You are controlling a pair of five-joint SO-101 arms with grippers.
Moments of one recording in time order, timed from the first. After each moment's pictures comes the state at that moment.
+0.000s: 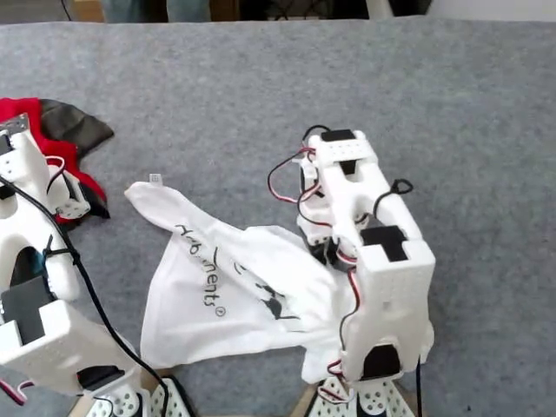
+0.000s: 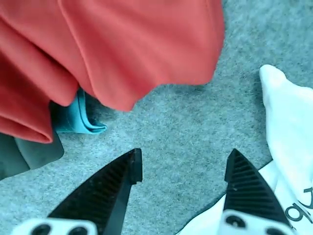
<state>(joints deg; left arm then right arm) -32.1 4.5 8.1 84.1 0.3 -8.3 29.8 3.7 93.1 8.7</state>
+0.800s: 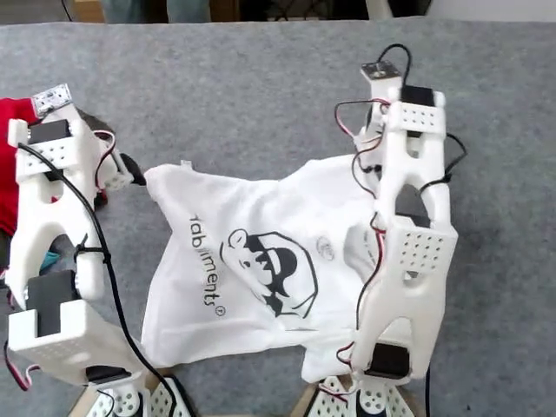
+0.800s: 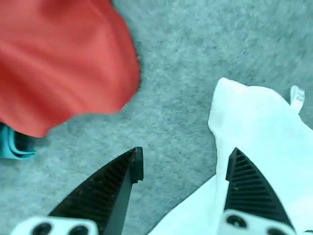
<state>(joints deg) -18.2 4.5 6.9 76.1 15.7 9.4 47.7 -40.7 85.6 18.4</state>
